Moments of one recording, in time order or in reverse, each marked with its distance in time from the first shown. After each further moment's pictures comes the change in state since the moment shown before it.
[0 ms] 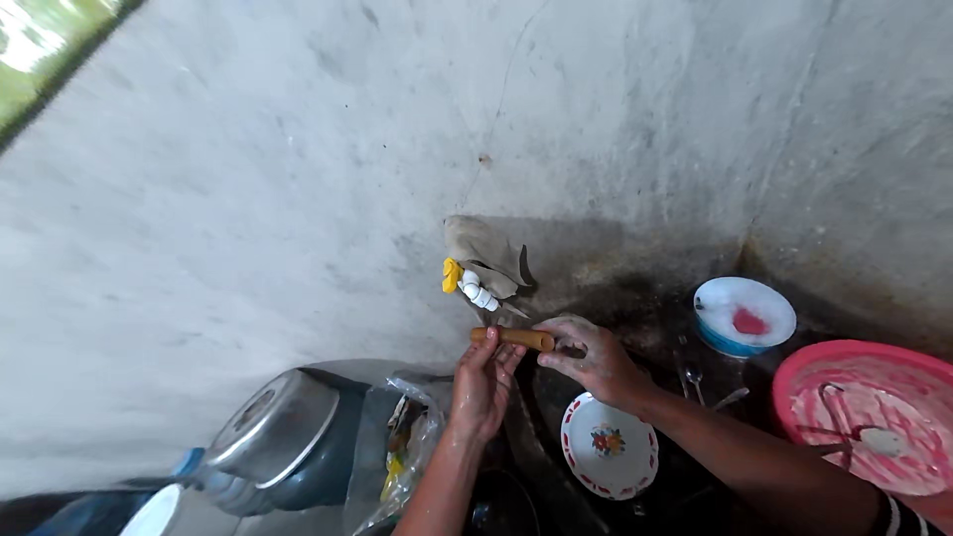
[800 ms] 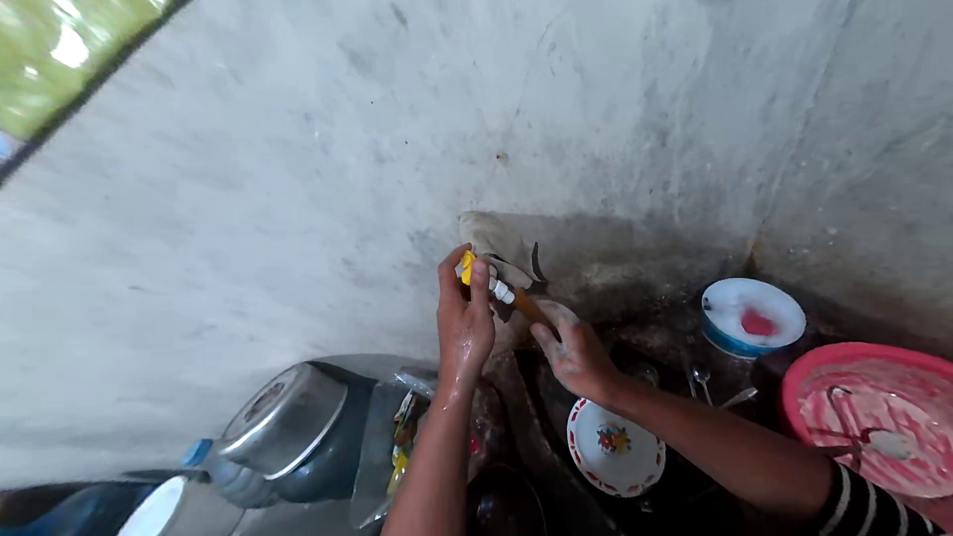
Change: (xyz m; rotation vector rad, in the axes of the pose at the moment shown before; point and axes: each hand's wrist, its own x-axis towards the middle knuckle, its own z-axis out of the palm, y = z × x) left_hand 0.022 0.064 0.039 0.981 0.114 0.573; right_hand 0.023 -0.014 0.039 -0.318 0.059 0.055
